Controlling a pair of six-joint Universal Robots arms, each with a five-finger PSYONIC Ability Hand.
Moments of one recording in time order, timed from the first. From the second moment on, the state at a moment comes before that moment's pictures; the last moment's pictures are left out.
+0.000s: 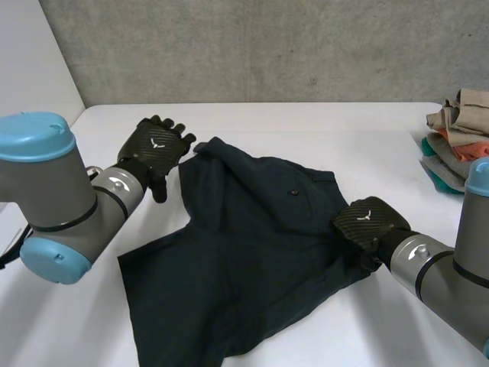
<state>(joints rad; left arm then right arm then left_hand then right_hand) 4.32 -2.02 -1.45 3.31 -1.42 3.79 1.93 -1.31 1.75 0.07 1.36 2.54 0.19 0.20 0.20 0.20 0.06 1.12 1.18 1.18 1.20 0.97</state>
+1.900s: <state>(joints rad) 4.40 -2.30 -1.01 2.90 -1.51 3.96 1.96 -1.31 1.72 0.12 1.34 2.54 0.19 0.20 0.20 0.20 0.05 1.12 1.18 1.18 1.20 1.00</state>
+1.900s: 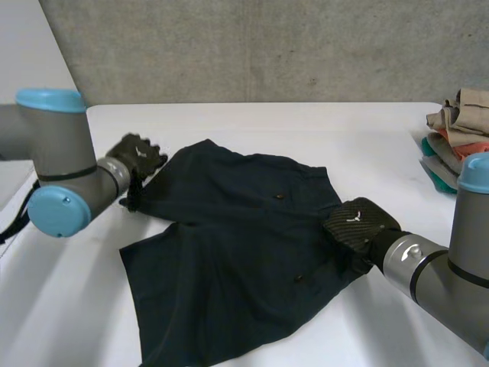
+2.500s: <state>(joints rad) 4.25 -1.63 -1.71 2.61 -1.57 3.41 2.03 -1.00 1.26 0.14 1.55 2.87 0.19 0.20 0.20 0.20 0.05 1.12 1.18 1.18 1.20 1.01</state>
